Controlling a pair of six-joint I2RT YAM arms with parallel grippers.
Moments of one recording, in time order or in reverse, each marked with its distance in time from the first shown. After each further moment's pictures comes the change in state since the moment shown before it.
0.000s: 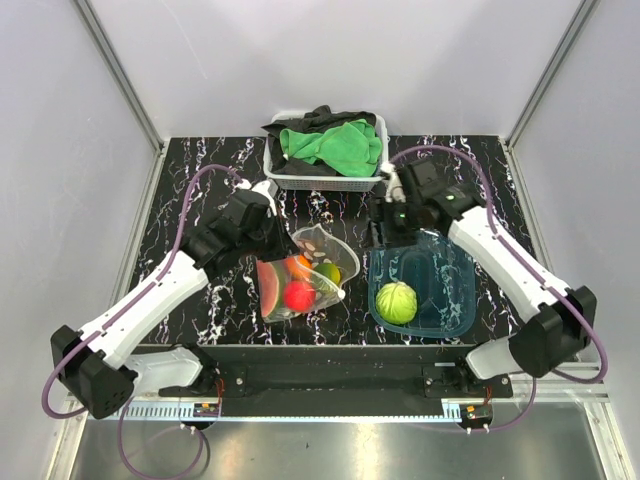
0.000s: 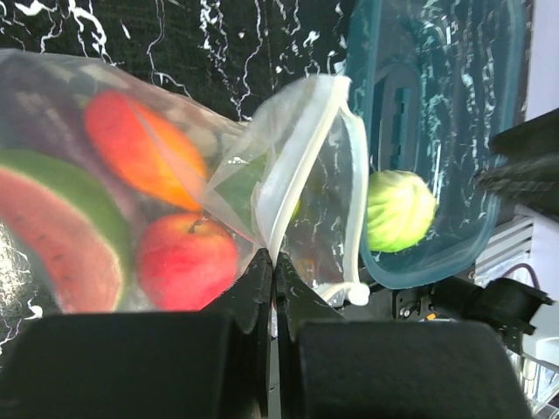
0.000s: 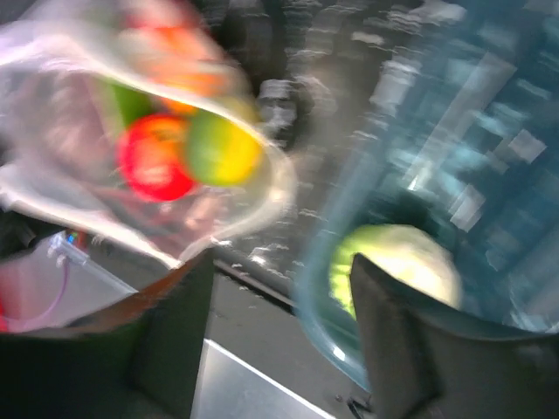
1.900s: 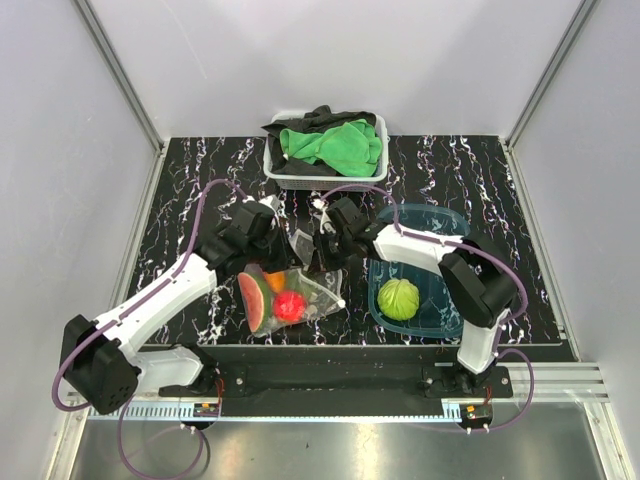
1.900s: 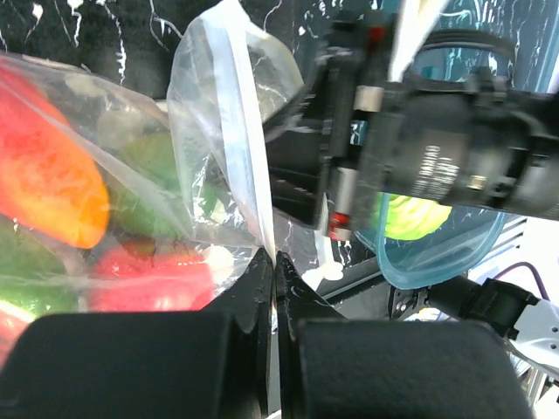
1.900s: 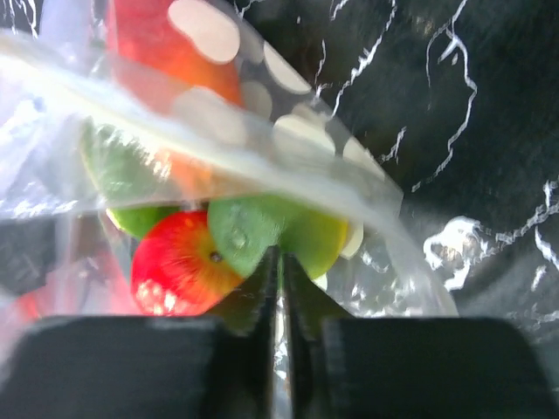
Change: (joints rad) left arm 0.020 0.026 -0.137 0.100 0.071 -0.075; right arm 0.289 0.438 -0.164 0.735 -0.164 0.187
